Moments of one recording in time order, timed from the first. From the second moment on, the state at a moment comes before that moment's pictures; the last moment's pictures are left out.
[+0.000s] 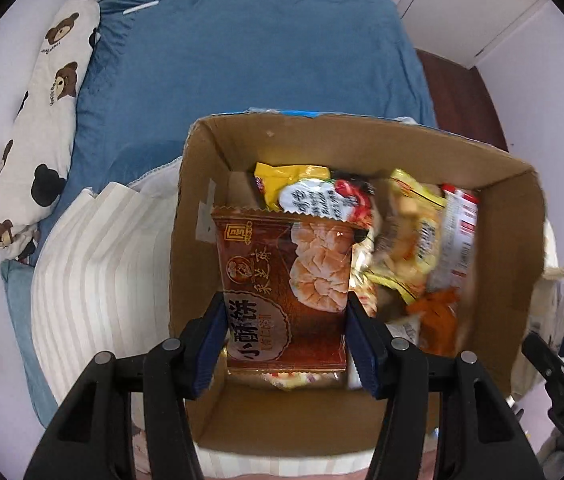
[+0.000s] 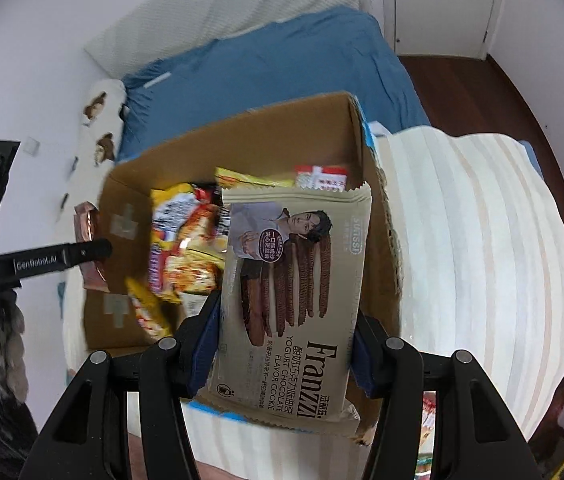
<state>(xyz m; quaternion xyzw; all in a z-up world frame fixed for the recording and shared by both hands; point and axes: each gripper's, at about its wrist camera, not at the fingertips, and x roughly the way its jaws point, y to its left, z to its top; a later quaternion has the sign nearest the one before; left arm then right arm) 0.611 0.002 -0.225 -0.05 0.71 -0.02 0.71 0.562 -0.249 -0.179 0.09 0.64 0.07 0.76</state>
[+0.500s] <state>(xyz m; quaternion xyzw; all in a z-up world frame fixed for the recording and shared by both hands) 0.612 0.013 -0.238 -0.06 0.71 0.00 0.70 0.555 -0.248 -0.207 0.07 0.68 0.06 0.73</state>
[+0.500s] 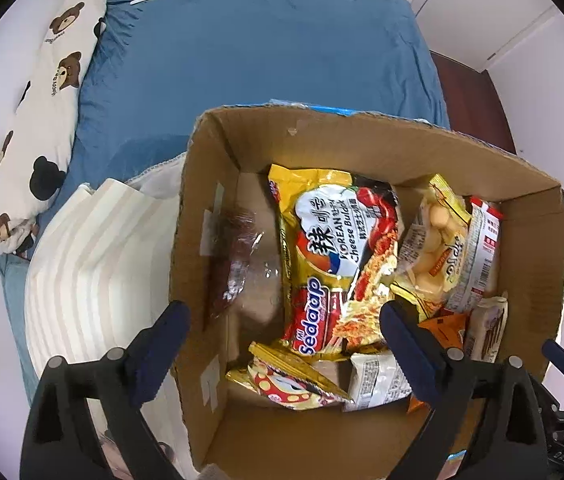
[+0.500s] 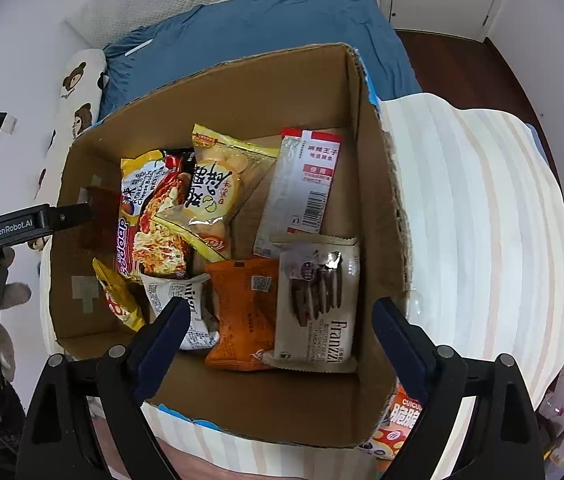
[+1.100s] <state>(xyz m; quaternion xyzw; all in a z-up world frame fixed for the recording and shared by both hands) 0.506 -0.005 -0.160 -0.07 0.60 -0.01 0.80 0.499 -0.225 -0.170 0.04 0.61 0.05 0.79</state>
